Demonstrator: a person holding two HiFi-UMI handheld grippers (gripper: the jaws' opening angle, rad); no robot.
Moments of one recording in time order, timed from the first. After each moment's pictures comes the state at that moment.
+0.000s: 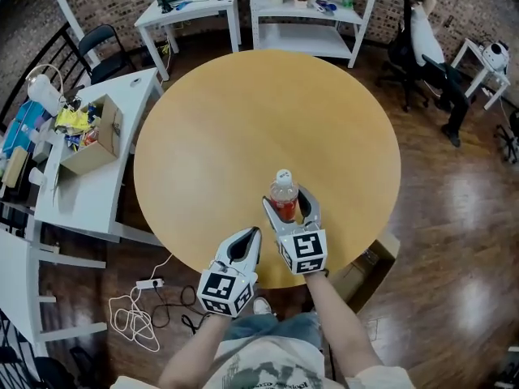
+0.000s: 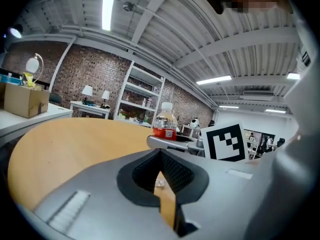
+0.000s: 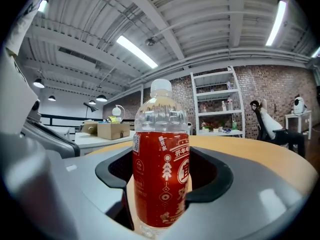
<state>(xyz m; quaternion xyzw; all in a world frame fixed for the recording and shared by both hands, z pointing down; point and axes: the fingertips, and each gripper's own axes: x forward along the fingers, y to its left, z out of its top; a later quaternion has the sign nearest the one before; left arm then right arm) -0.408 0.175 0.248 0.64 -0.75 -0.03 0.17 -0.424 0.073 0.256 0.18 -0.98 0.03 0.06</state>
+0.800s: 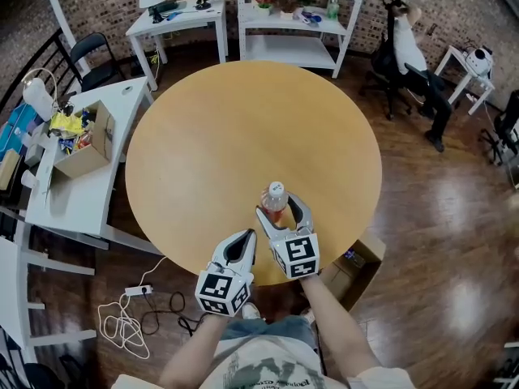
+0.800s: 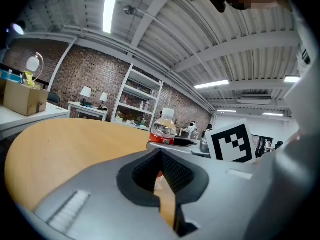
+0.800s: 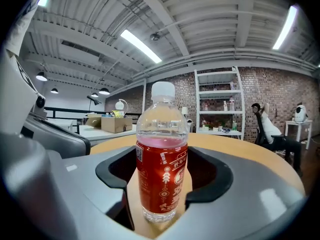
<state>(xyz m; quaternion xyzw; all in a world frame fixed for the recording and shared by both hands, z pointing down) -0.383 0.178 0.237 0.65 -0.74 -0.05 0.16 -0.394 0.088 0.251 0.18 -0.98 0.00 0.11</state>
